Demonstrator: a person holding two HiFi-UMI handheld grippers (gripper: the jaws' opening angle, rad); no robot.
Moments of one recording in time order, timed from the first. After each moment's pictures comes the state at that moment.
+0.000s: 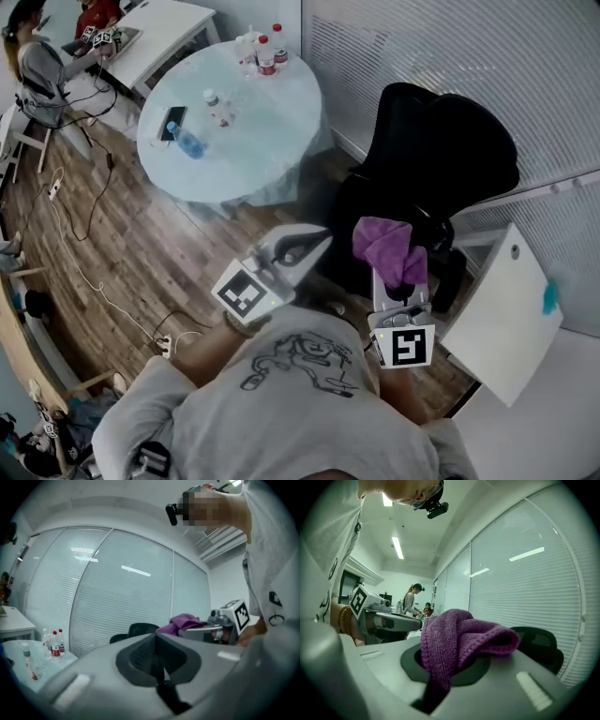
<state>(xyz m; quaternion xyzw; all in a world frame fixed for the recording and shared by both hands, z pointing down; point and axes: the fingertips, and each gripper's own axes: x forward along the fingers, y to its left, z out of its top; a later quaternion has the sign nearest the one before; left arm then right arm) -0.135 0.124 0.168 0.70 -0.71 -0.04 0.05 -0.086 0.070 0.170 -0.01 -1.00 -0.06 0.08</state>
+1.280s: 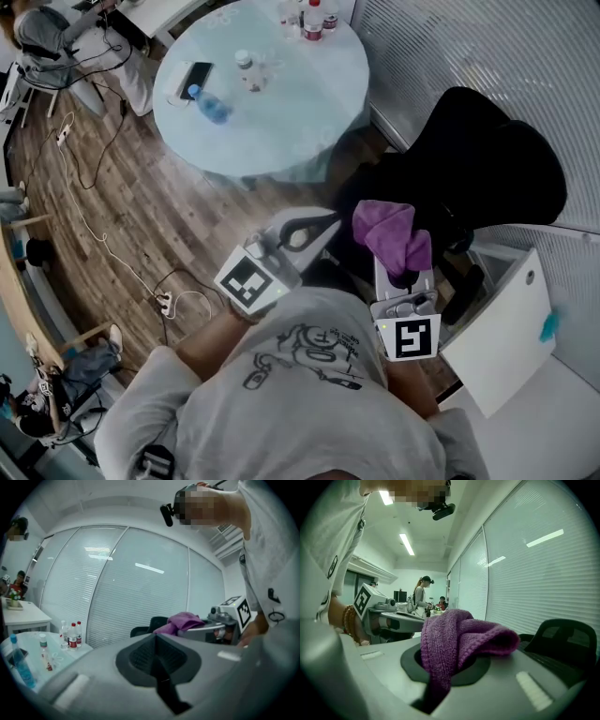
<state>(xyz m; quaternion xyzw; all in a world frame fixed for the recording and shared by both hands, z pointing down) -0.225 0.159 0.208 0.64 -0.76 -0.06 0.09 -0.193 0.114 0.202 -0.10 -0.99 -0.03 0.11</state>
